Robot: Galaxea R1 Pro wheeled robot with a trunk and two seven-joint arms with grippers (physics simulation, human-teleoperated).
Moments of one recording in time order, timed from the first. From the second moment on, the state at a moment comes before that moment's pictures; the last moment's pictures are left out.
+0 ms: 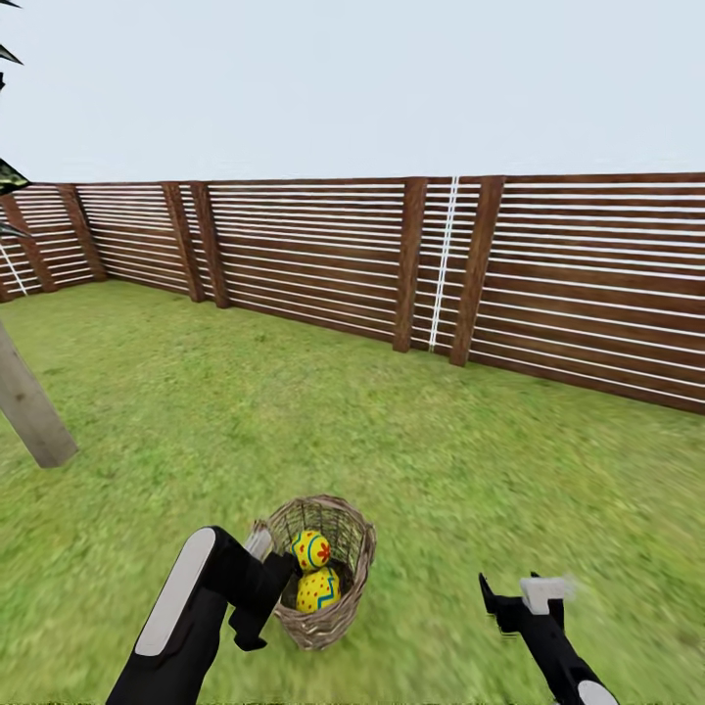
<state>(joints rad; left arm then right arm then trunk) -0.35 -0.13 -0.09 -1.45 1.66 0.43 1.49 -0.08 -0.11 -0.03 -1.13 -0.03 -0.08 0.04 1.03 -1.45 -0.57</state>
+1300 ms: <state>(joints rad) -0.36 -0.13 -0.09 -1.44 1.65 0.42 1.48 -0.12 -0.10 -0.01 -1.14 -0.03 -0.04 0.03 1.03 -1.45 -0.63</state>
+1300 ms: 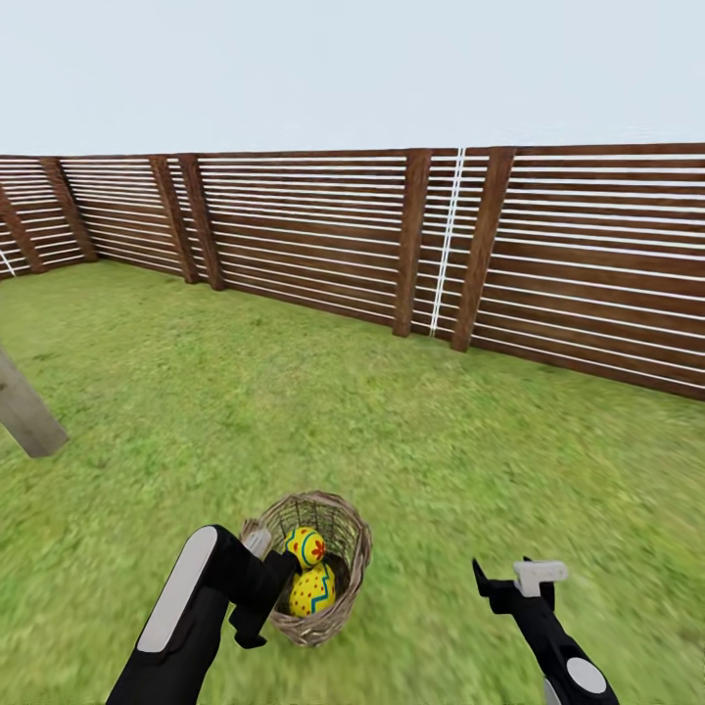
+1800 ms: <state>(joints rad) -0.36 -0.13 -0.09 -1.44 1.63 0.42 1.47 -0.12 -0.10 -0.01 -1.14 -0.03 -0.04 0.03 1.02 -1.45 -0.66</state>
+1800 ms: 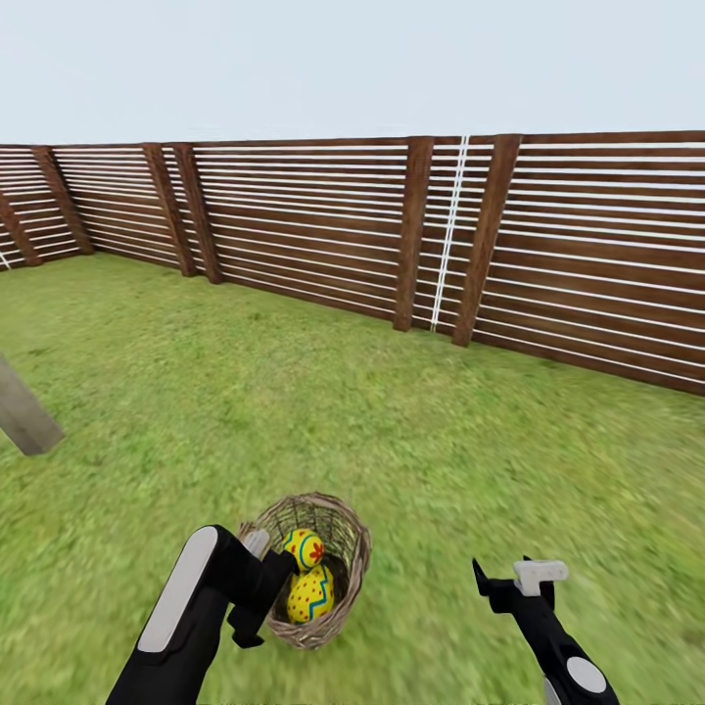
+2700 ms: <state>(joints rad) -0.36 -0.13 -0.09 -1.44 1.59 0.43 1.40 -0.12 -0.10 -0.01 -1.14 -0.03 -0.05 0.03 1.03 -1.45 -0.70</state>
